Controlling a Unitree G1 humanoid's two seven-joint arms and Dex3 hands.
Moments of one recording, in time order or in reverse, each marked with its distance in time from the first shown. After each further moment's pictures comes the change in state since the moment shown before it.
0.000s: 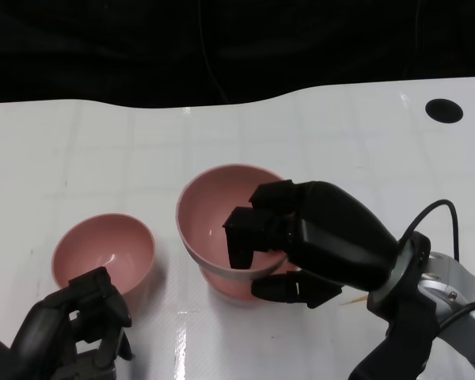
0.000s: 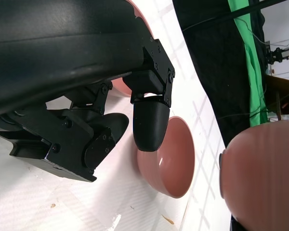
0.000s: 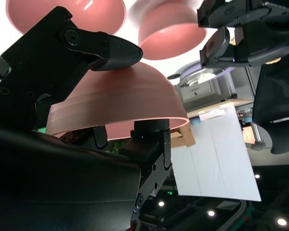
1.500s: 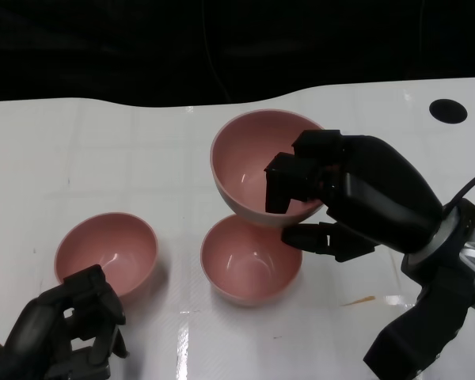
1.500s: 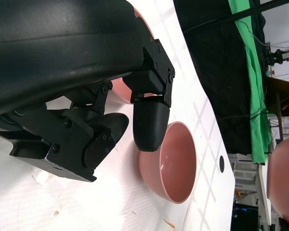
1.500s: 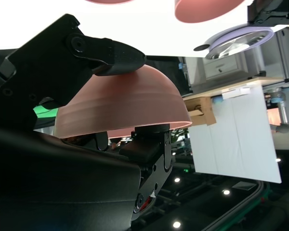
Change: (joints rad) left arm -0.025 0.013 0.015 0.046 -0.017 -0.019 -0.028; right arm -0.037 -0.076 -0.088 -0.046 0.032 0.042 -0.029
